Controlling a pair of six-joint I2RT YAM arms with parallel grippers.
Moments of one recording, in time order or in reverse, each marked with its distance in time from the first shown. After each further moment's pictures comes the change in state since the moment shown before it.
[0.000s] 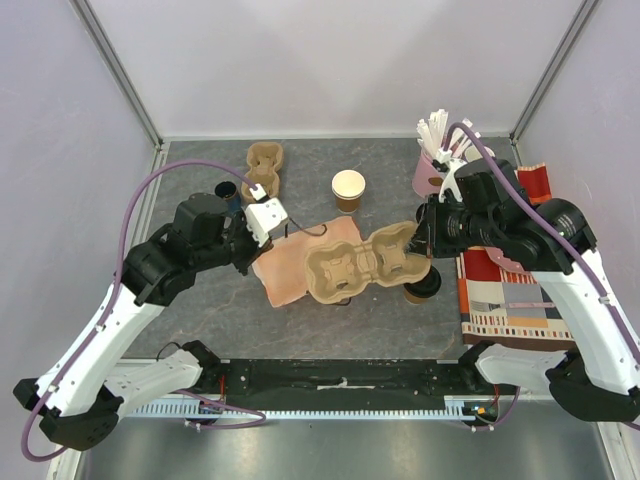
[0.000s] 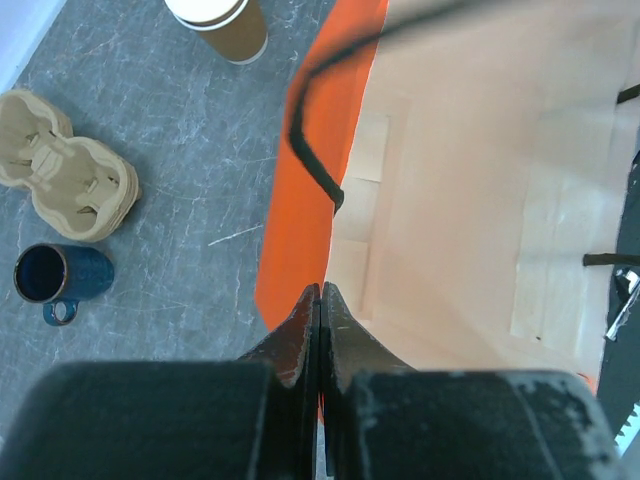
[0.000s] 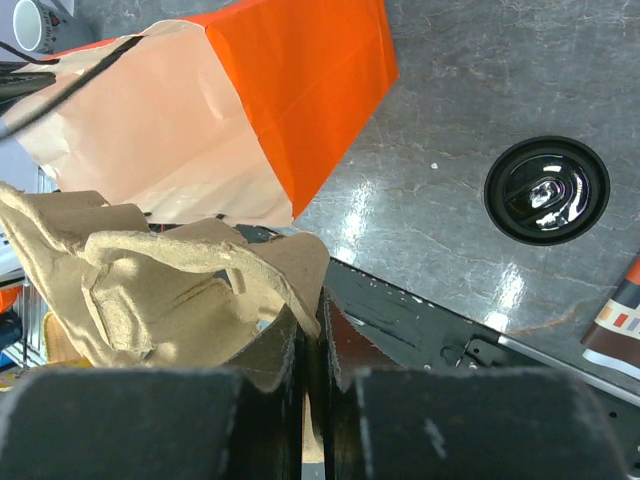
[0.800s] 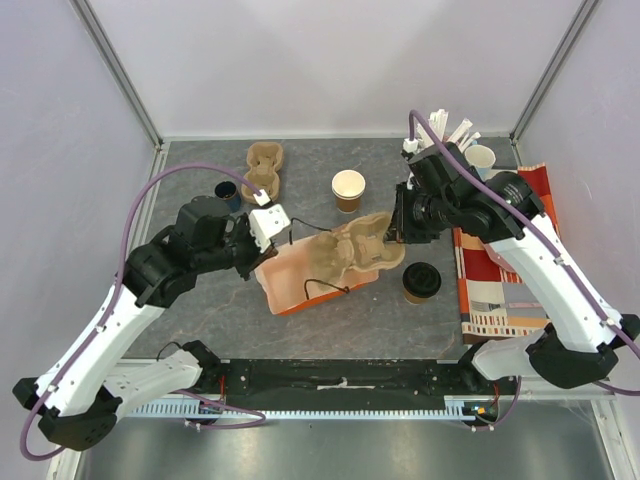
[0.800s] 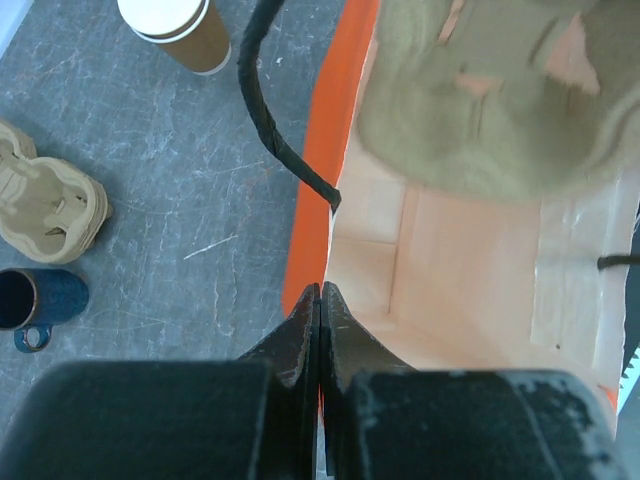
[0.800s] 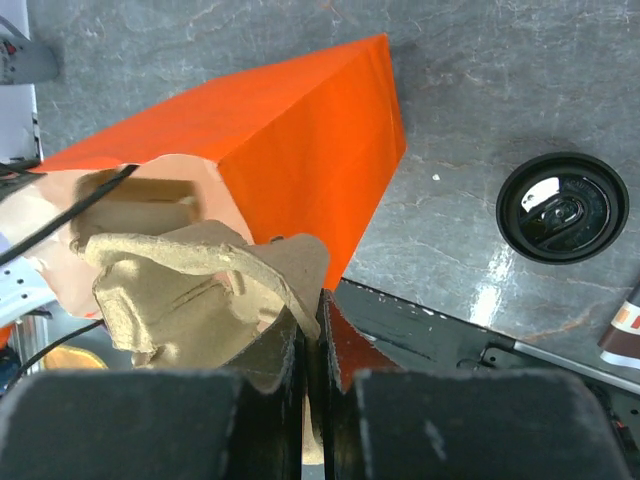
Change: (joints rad) left arm -0.011 -0.014 -0.022 0.000 0.062 0.009; right arm 0.073 0.184 0.077 -0.005 0.102 0.087
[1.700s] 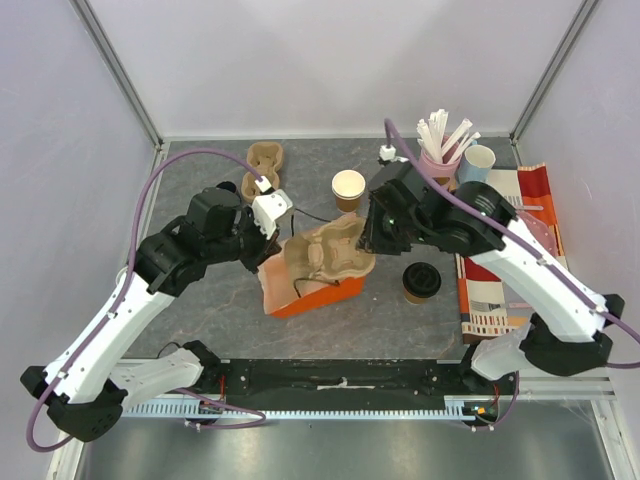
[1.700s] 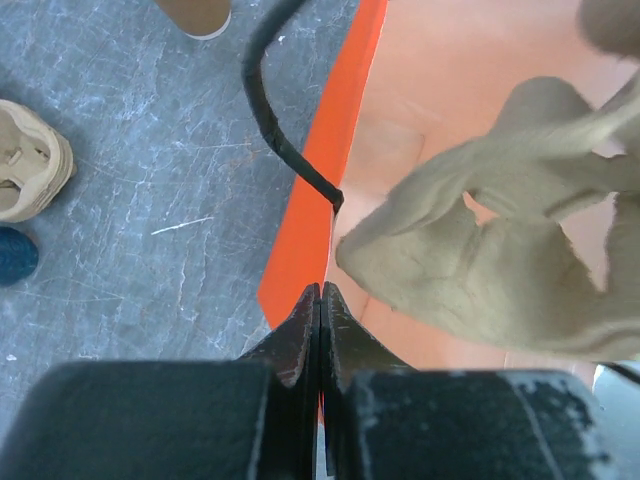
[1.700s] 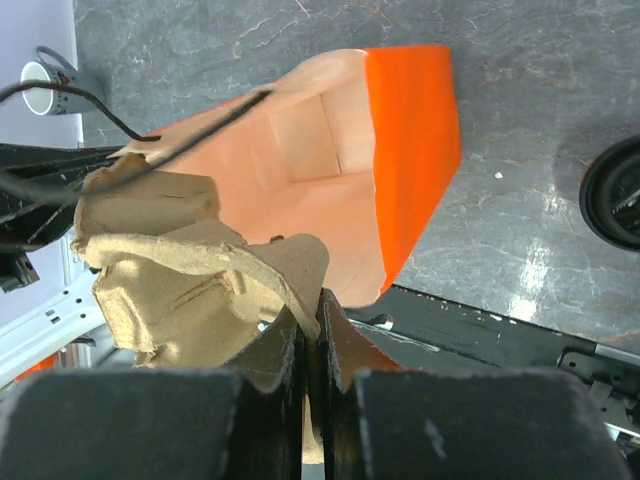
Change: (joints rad) left arm 0.006 0.074 0.024 0.003 -0.033 -0.148; right arm 0.278 0.106 0.129 -0.002 0.222 0.265
